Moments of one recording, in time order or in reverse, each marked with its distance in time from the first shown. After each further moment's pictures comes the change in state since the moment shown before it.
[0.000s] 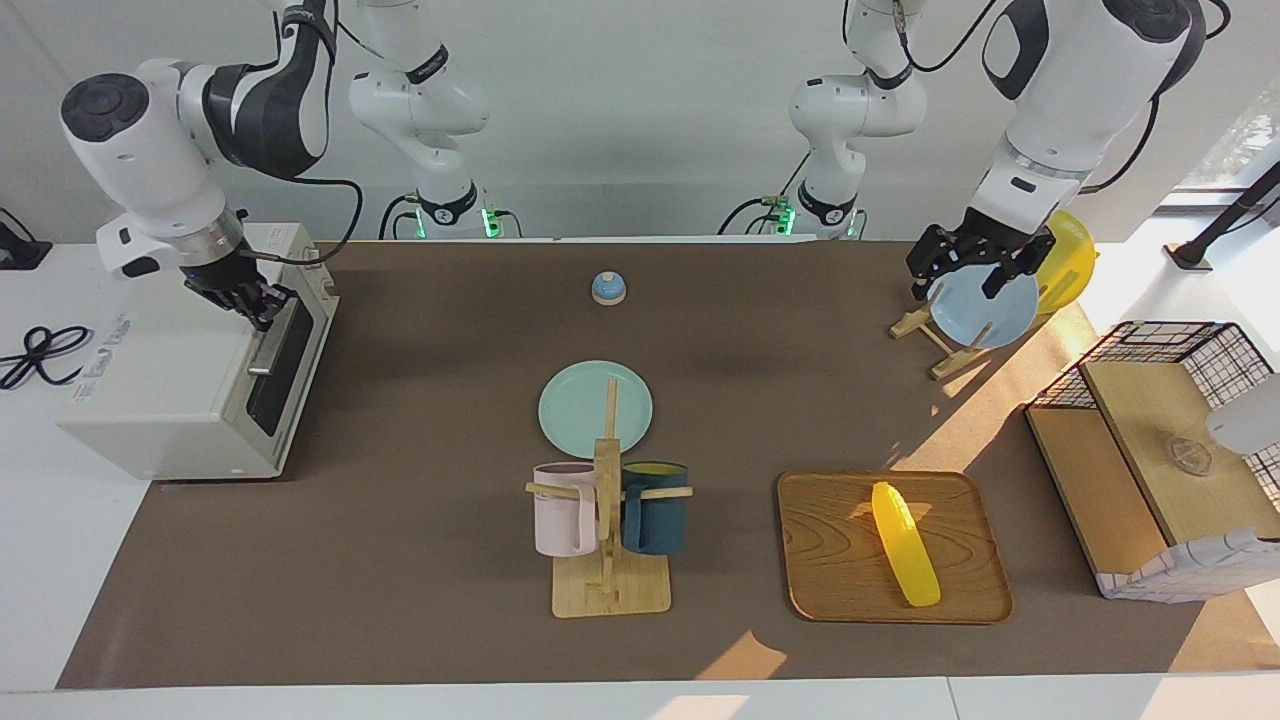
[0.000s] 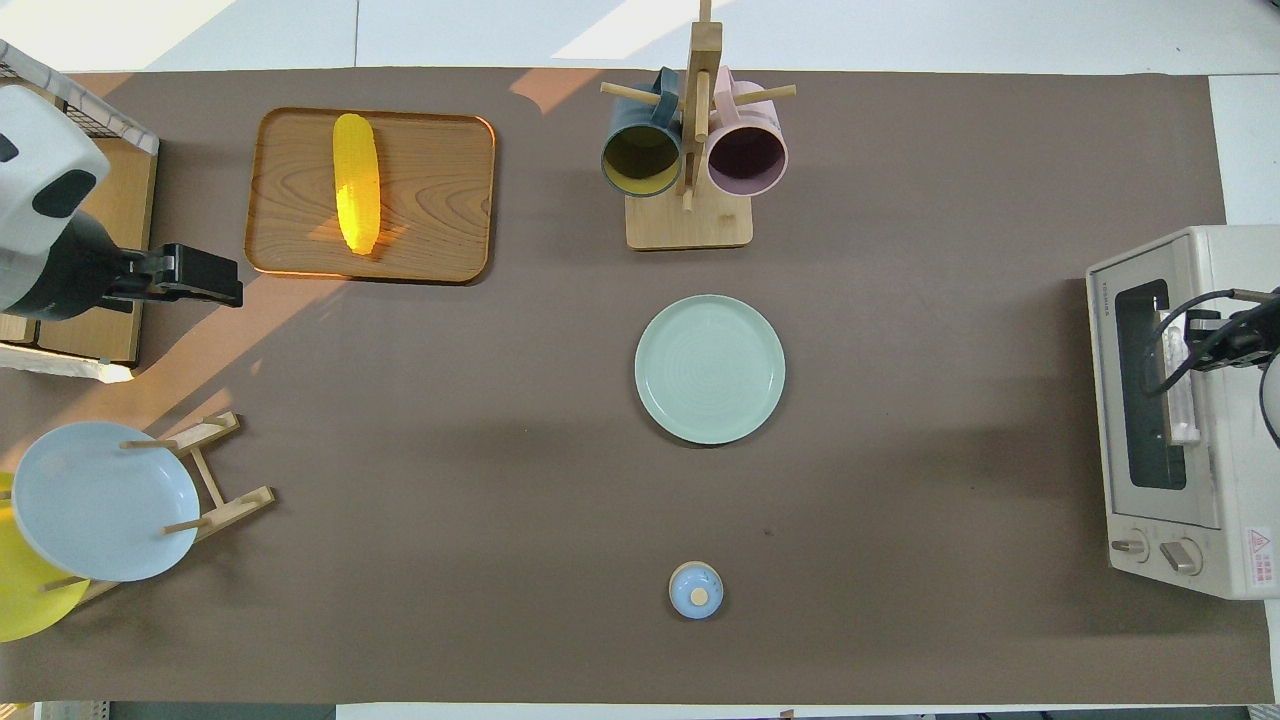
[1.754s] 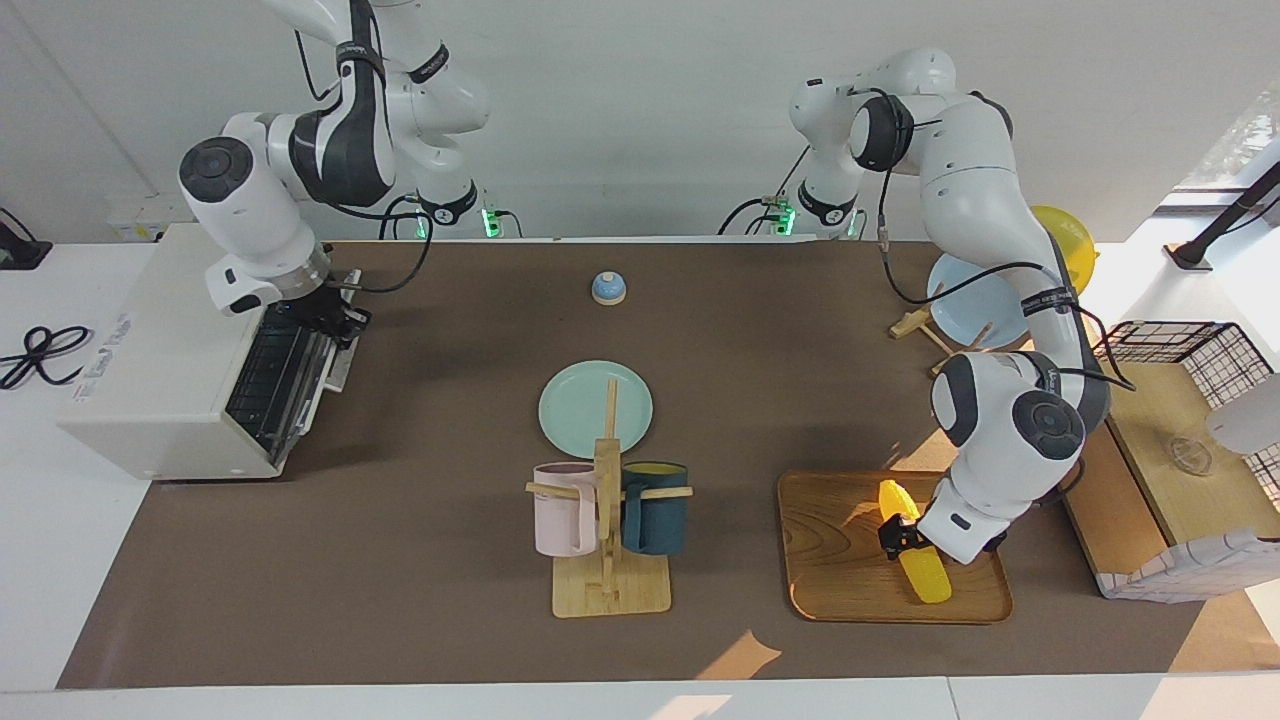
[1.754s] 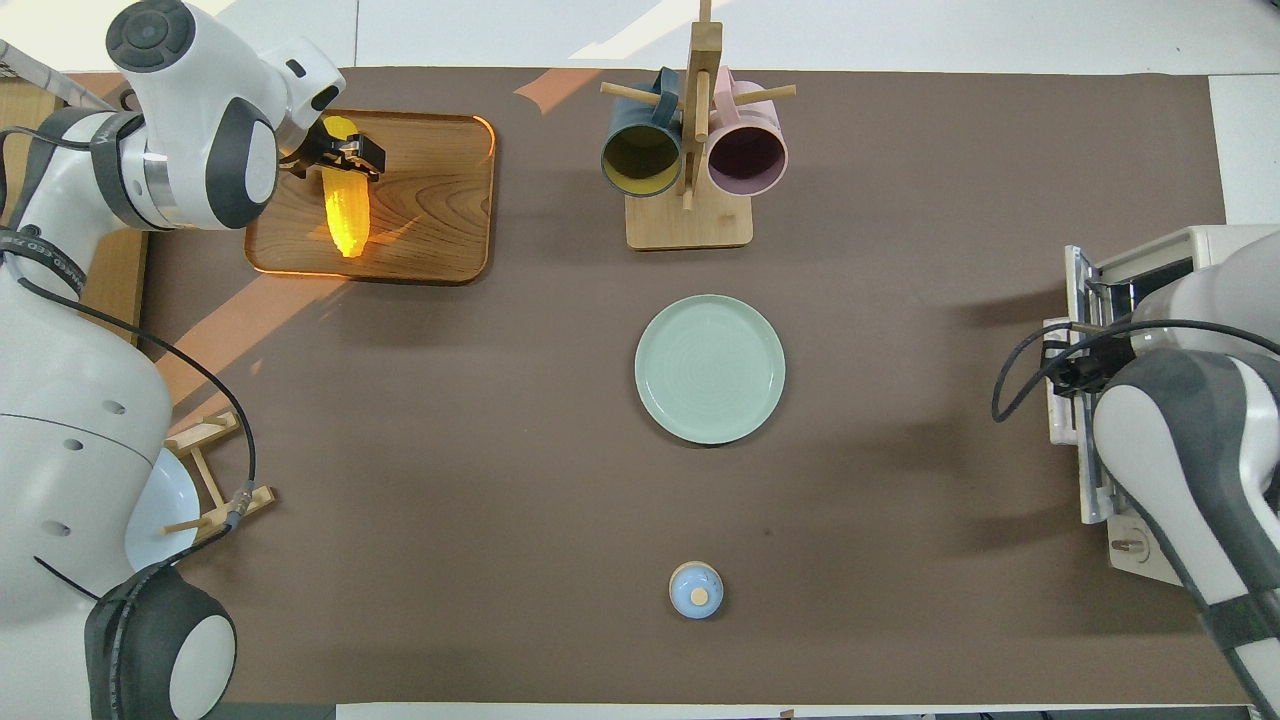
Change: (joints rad) left arm -0.001 0.868 0.004 0.563 0.073 0.350 0.098; right arm 0.123 0.013 0.019 -0.191 0.086 0.146 0.118
